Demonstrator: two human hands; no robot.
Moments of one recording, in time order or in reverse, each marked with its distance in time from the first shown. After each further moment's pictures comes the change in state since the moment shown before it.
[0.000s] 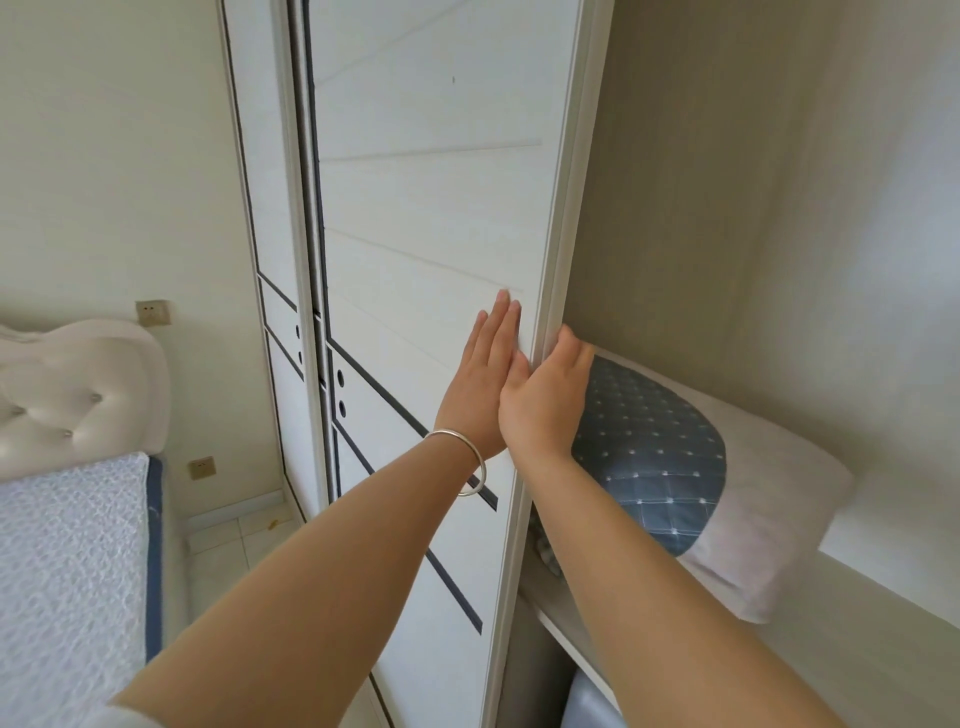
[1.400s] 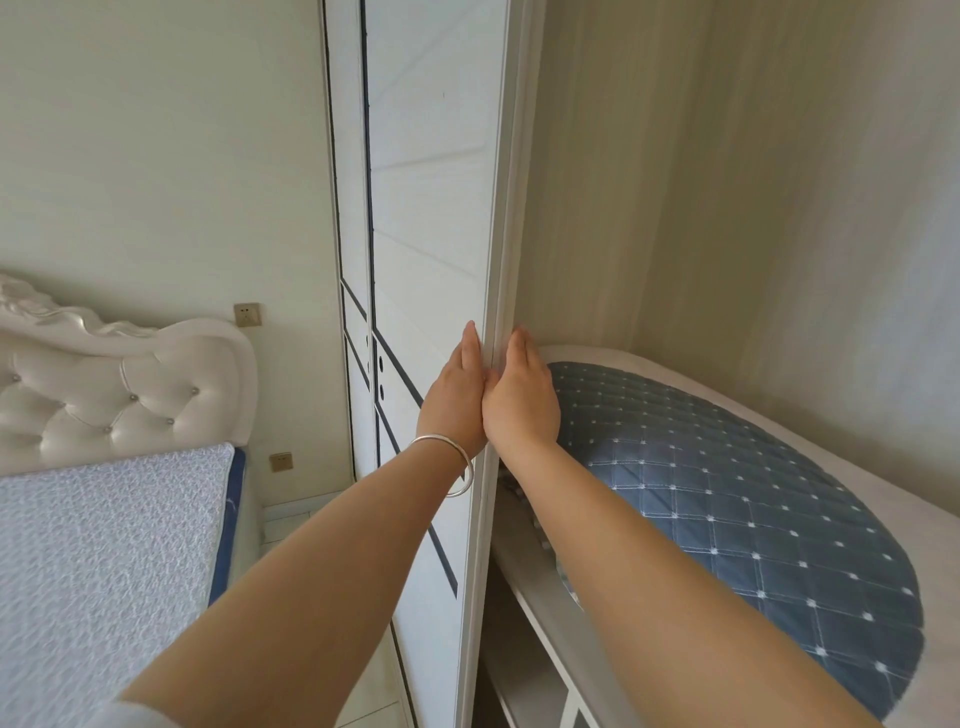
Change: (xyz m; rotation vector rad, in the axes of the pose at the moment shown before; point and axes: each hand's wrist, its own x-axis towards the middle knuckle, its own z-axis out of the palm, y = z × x) left_hand 0.051 -0.113 0.018 0.042 0.026 -0.419; right_hand 0.064 0.003 0.128 -0.079 -0.504 -0.174
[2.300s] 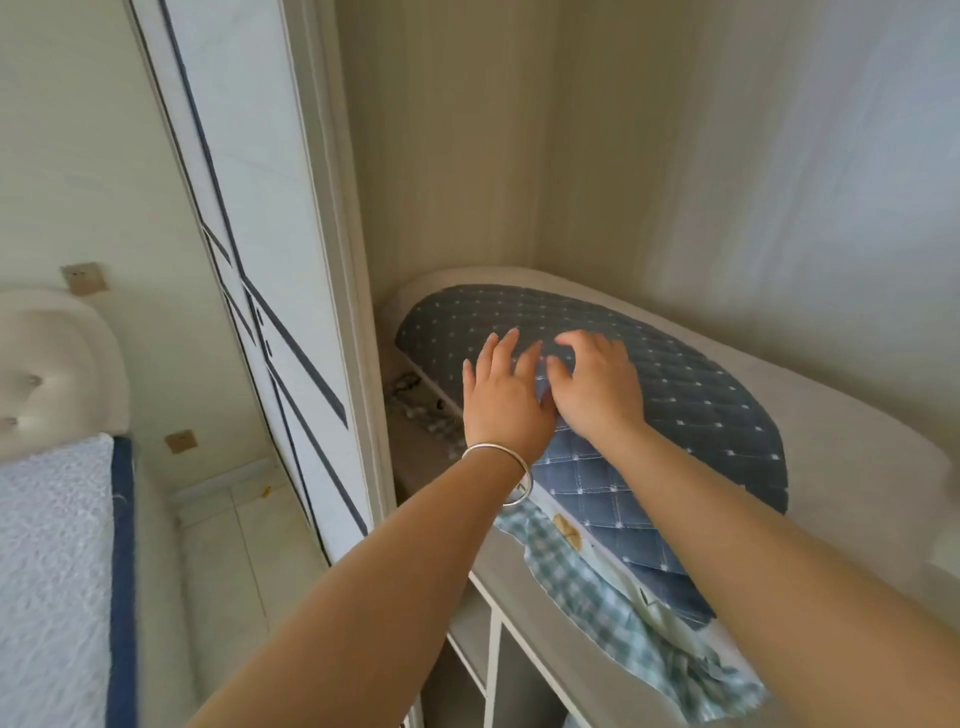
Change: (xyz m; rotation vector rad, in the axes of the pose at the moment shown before) left_hand -0.037 0.083 0.148 0.008 -0.194 0.163; right_hand -0.011 0.179 -0.074 -0.262 0.084 0.118
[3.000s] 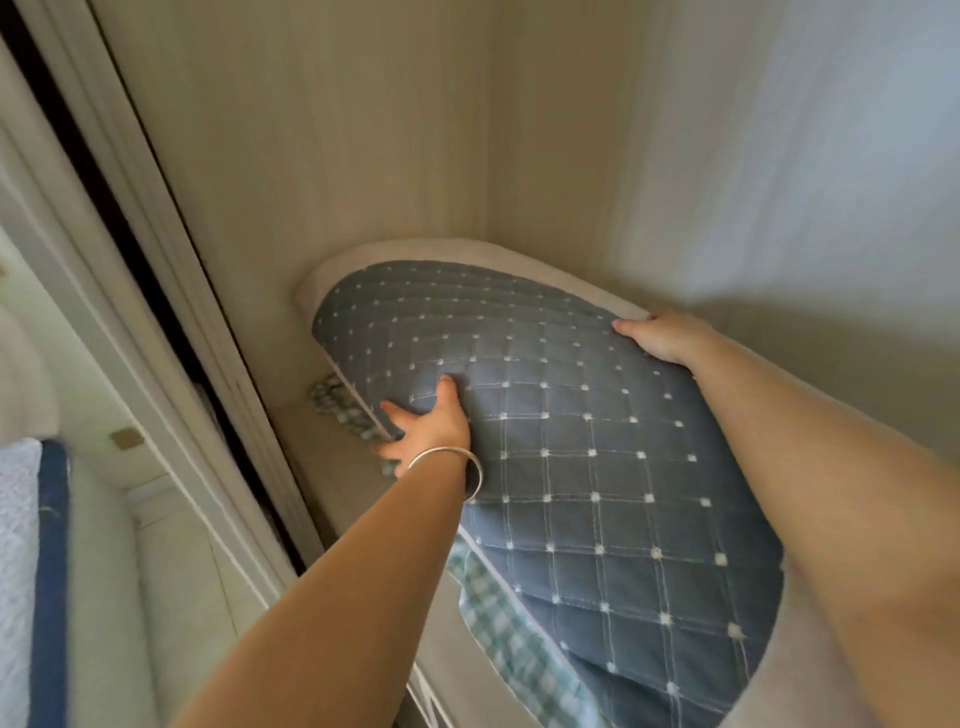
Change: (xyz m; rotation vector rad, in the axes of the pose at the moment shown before) left_hand 0.065 -0.012 0.099 -0.708 0.049 -1.230; right_hand 0.150 0.175 -0.022 -0.188 -0.423 0.520
